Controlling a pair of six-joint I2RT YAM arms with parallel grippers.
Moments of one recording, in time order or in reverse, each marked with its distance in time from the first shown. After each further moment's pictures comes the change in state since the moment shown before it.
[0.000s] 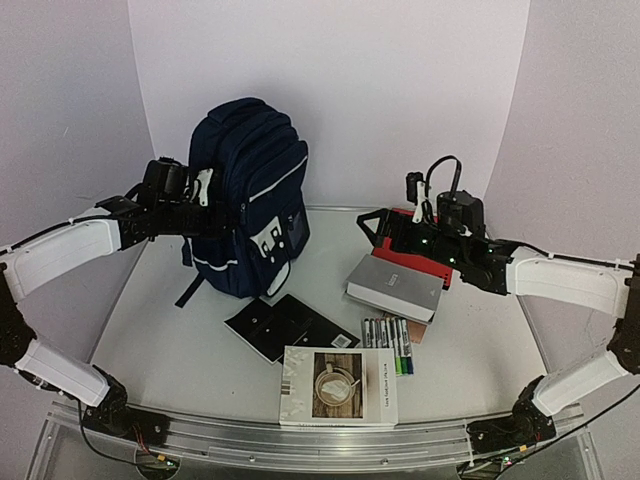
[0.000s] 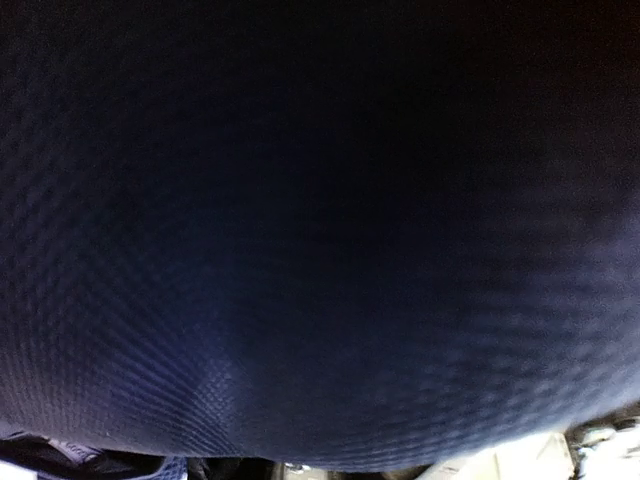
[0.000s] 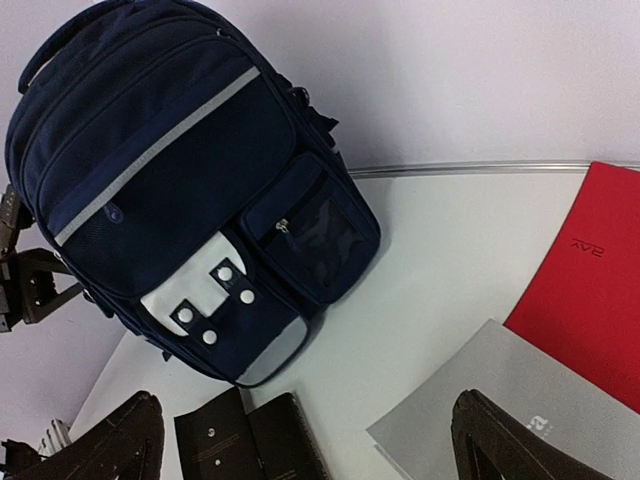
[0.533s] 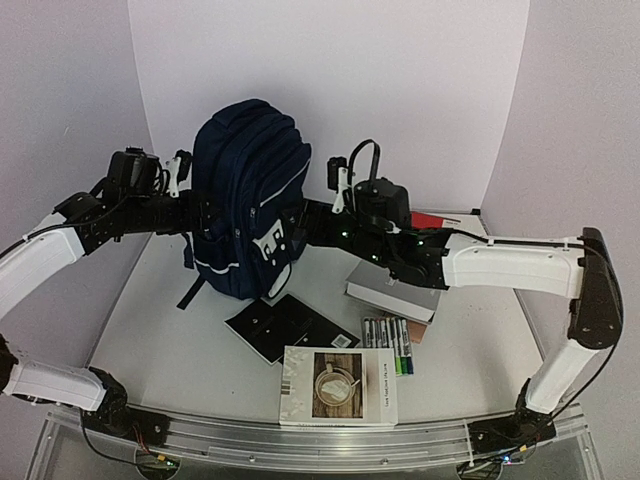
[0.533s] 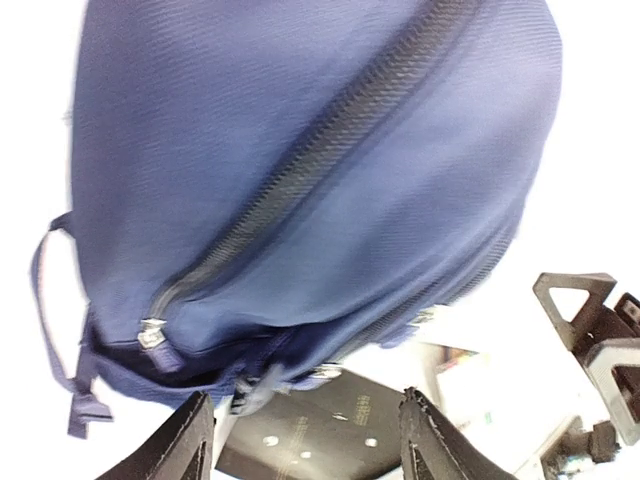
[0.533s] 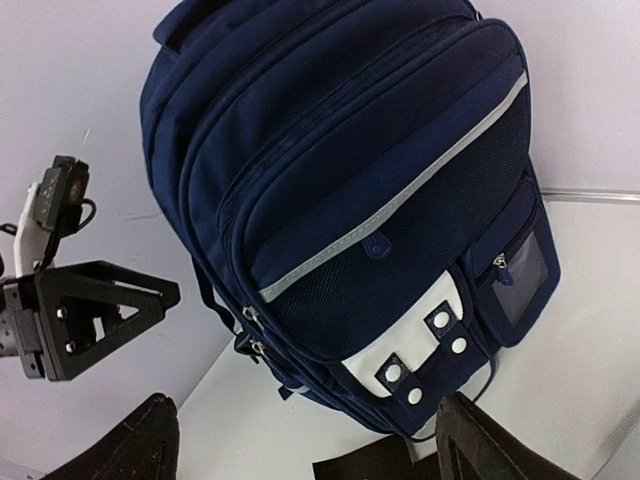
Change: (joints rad) left arm -0.014 -0.197 0.024 -0.183 -0.118 -0.095; right arm 0.298 0.310 0.385 0.029 0.177 0.066
